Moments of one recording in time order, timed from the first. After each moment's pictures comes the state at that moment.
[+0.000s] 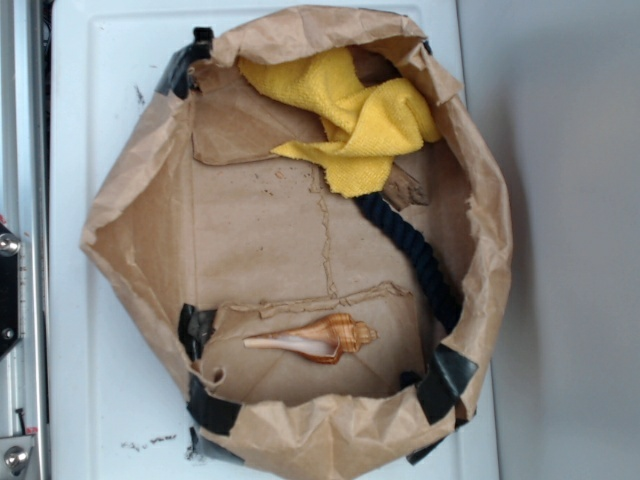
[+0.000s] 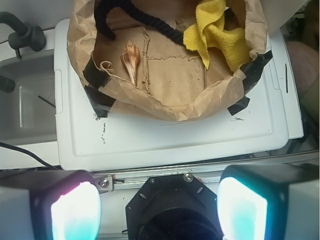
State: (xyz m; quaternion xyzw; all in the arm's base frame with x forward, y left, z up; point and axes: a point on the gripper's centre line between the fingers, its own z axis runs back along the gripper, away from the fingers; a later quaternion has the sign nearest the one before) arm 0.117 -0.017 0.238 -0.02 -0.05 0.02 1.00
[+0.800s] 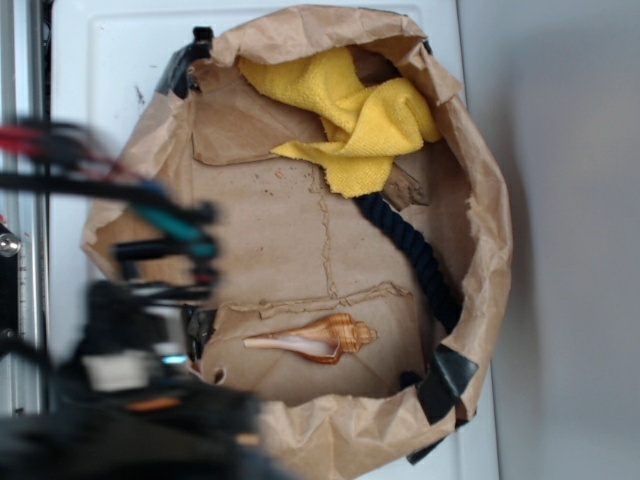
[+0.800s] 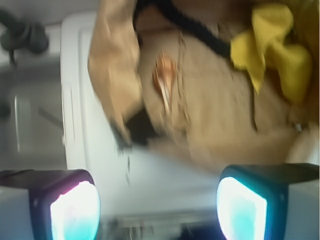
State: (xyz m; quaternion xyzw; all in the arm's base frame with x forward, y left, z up) arm 0.215 -0.077 0.181 0.00 -0.03 0.03 1.00
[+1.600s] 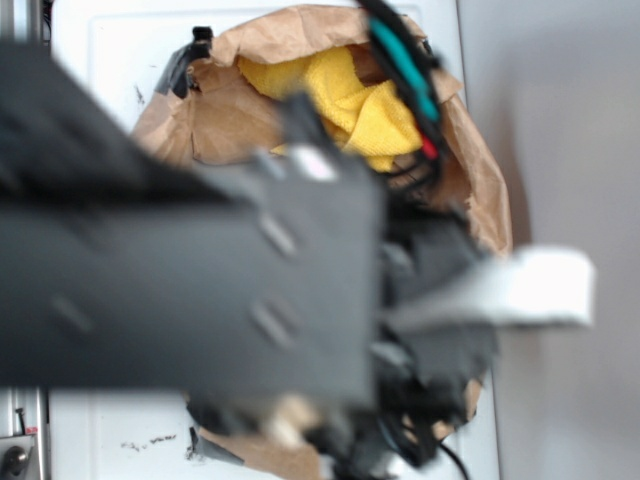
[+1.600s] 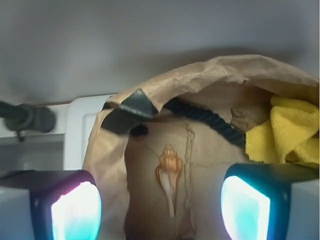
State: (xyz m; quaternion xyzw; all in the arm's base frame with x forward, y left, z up) arm 0.274 -0.031 0.190 -0.07 -0.11 0.03 0.99
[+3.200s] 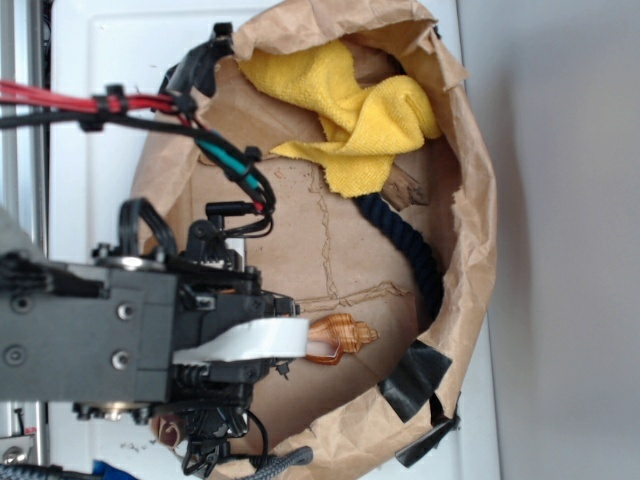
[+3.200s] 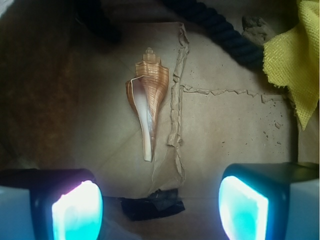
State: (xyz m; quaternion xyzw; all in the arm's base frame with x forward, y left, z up) arm 0.215 -0.048 0.097 -0.03 -0.05 -0.03 1.00
